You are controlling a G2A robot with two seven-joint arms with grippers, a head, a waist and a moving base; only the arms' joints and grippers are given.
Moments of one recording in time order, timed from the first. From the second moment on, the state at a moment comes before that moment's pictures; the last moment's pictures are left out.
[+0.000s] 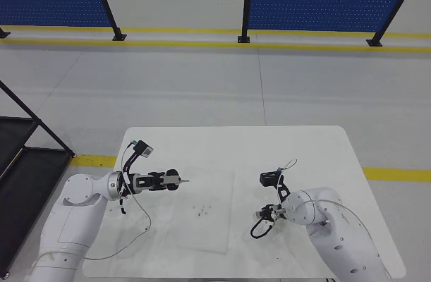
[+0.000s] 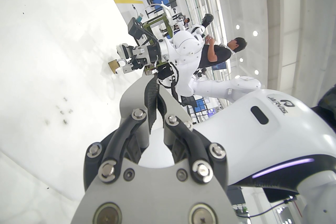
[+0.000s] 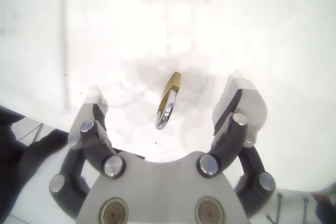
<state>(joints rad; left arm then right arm) 1.42 -1.05 -1.59 -1.48 -0.49 -0.40 -1.42 -1.28 -1.18 1.04 -1.84 -1.03 0.32 1.50</state>
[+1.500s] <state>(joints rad) 1.42 -1.05 -1.59 -1.48 -0.49 -0.40 -1.42 -1.35 -1.23 1.07 -1.85 -1.13 0.28 1.54</state>
